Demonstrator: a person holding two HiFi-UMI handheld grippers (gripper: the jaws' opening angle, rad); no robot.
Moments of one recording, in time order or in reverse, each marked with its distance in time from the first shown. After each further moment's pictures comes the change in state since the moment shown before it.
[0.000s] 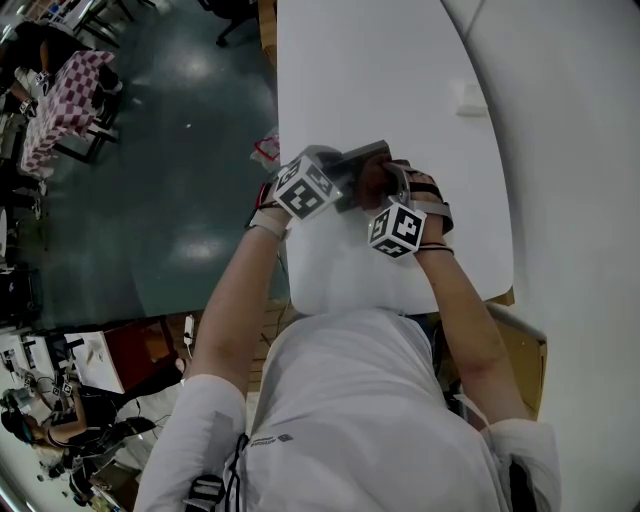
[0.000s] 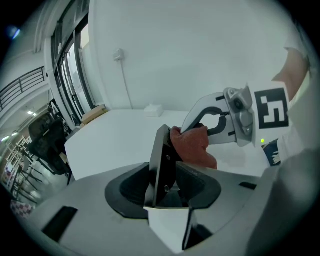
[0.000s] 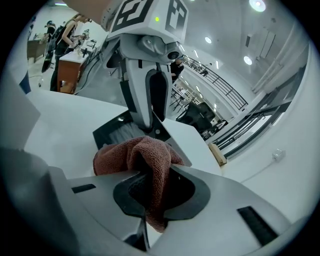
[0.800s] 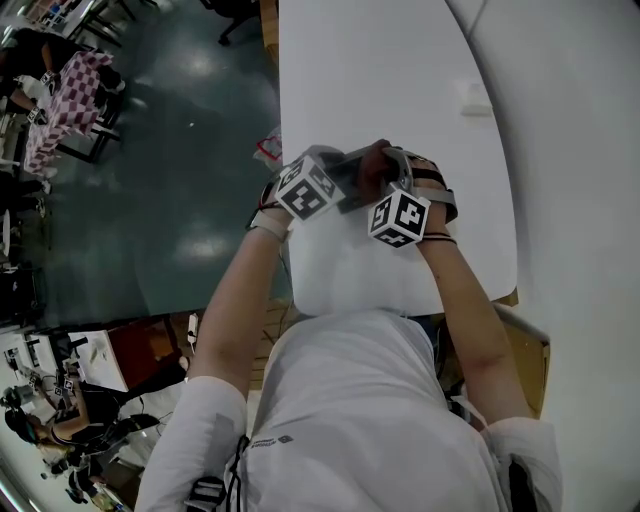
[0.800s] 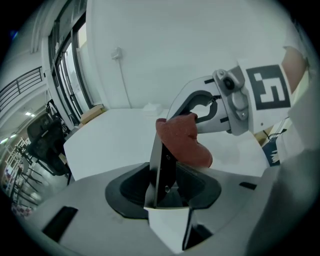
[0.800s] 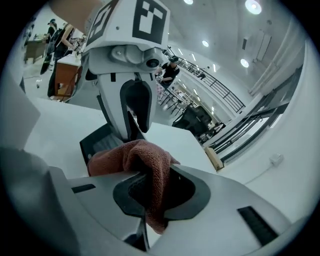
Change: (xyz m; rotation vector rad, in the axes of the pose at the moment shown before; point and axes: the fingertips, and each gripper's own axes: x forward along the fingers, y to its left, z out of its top) left arm 0.002 -0.004 0.002 0.014 0.017 -0.014; right arm 0.003 -0.031 0.018 0.013 -0.037 -0.021
